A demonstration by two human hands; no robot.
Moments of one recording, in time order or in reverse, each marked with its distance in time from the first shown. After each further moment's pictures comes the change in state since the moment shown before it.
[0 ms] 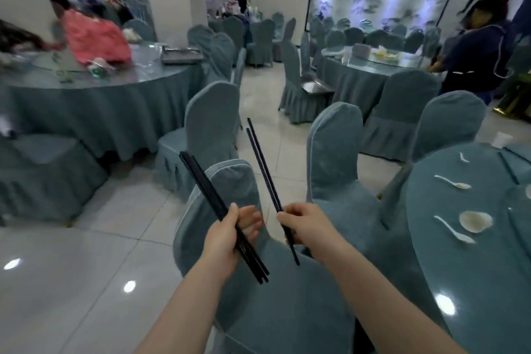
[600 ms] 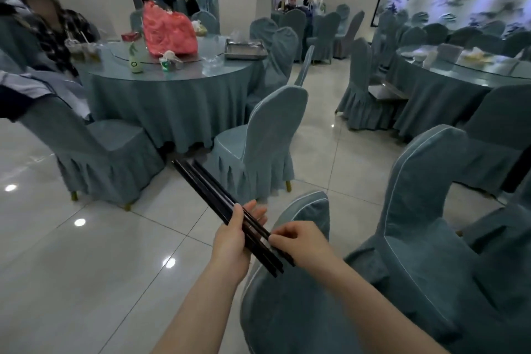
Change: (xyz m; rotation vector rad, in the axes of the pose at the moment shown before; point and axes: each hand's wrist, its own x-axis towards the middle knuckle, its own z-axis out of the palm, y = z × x) left_hand 0.132 0.116 -0.106 -0.181 0.208 0.126; right_hand 0.151 -0.051 0.164 -0.210 -0.266 -0.118
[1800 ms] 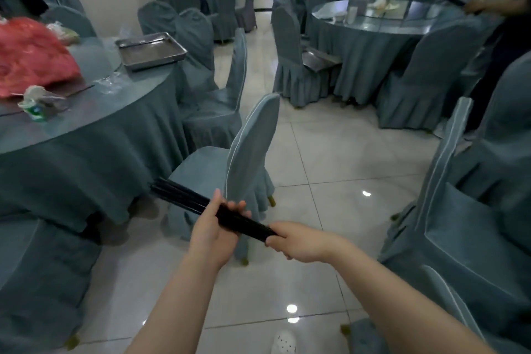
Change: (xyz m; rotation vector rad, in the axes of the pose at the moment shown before) left_hand 0.429 0.185 0.033 -0.059 -0.276 -0.327; right_hand 0.402 -0.060 0.040 -0.240 -0.155 0.173
